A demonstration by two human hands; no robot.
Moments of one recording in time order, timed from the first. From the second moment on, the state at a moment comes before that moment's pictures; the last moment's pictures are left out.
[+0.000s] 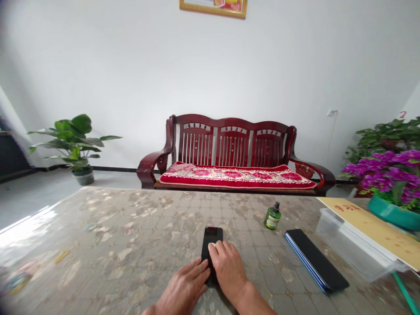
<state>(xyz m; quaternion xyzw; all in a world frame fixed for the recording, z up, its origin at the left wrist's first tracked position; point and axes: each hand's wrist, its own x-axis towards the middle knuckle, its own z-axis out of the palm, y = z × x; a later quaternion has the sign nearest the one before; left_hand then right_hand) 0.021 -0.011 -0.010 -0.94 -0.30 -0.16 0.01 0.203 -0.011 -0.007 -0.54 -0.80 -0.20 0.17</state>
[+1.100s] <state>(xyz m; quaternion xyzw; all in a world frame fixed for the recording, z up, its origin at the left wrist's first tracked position) 0.020 -0.014 -0.009 -0.93 -0.31 -0.17 -0.04 0.219 -0.023 -0.002 -0.51 -0.83 -0.14 0.19</state>
